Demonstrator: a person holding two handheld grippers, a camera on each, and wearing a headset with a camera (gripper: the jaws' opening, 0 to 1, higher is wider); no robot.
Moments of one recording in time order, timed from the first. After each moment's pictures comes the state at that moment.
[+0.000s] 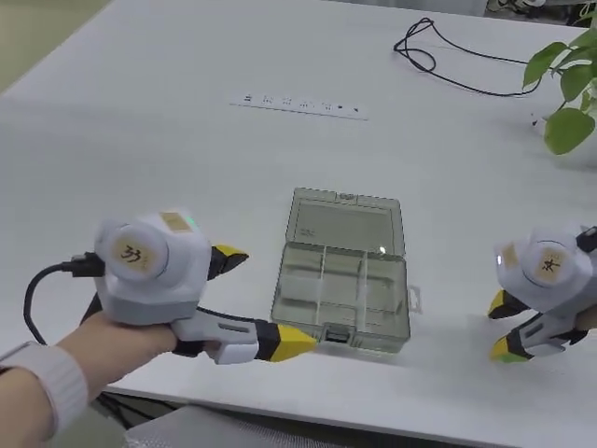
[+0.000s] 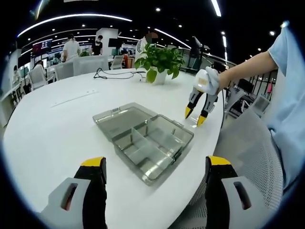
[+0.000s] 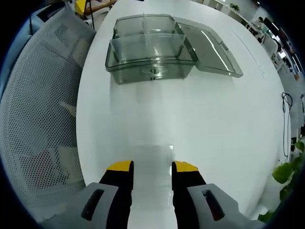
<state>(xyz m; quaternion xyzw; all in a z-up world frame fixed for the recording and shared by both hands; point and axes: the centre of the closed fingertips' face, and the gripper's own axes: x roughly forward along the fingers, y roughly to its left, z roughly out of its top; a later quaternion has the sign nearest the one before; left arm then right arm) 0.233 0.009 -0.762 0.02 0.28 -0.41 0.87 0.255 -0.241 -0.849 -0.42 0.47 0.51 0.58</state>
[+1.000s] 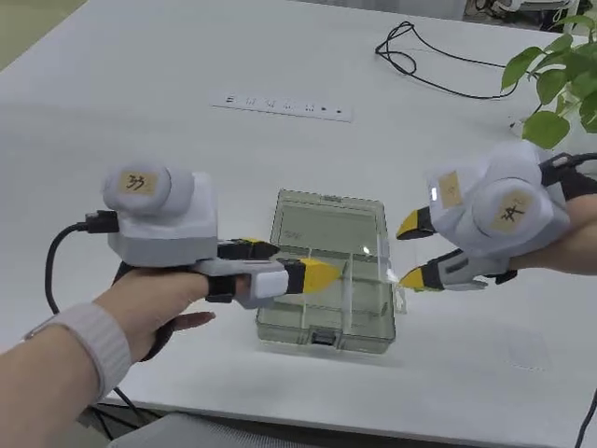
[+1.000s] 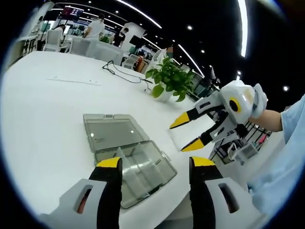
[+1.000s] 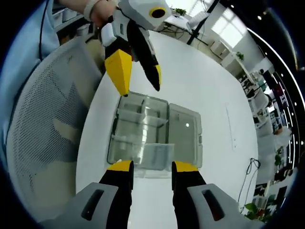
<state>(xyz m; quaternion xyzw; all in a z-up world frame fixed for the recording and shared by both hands) 0.260 -0.033 -0.726 -0.19 0.31 -0.39 0.85 0.275 -0.105 -0.740 -0.49 0.26 0.56 0.61</state>
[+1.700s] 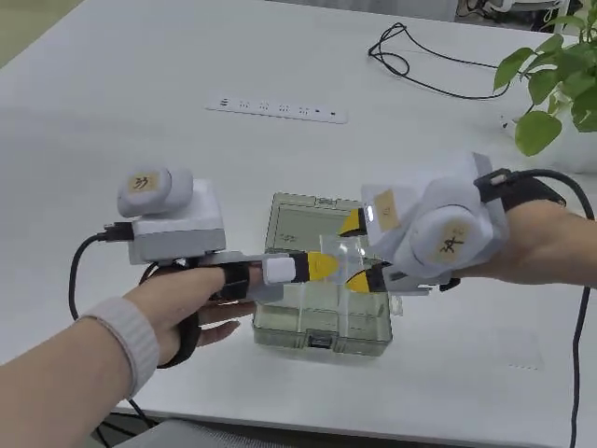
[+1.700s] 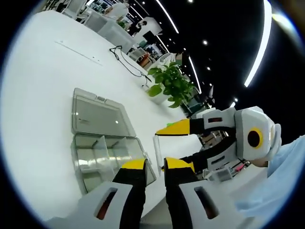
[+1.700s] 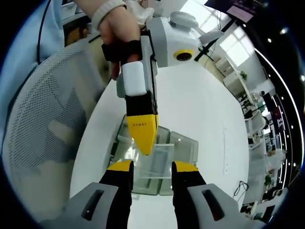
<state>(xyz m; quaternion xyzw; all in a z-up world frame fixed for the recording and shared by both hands) 0.259 -0.053 -0.729 -0.32 0.35 -0.38 0.79 0.263 -0.057 -0.732 -0.52 0.19 0.58 0.60</state>
